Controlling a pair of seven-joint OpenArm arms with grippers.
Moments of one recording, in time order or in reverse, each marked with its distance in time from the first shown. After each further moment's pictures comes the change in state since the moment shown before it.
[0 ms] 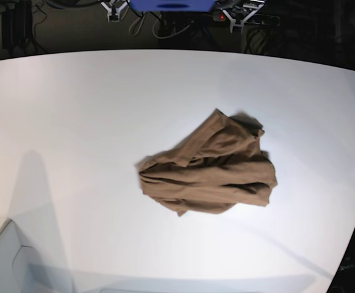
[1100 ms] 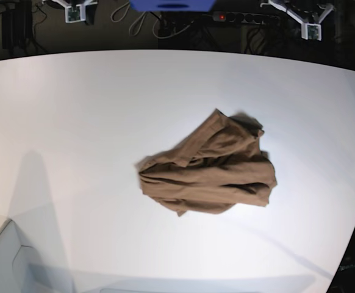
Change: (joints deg) left arm 52.7 -10.4 -16.3 105.2 -10.1 0.0 17.9; right arm -48.4 5.0 -0.2 93.3 0.0 0.8 -2.0
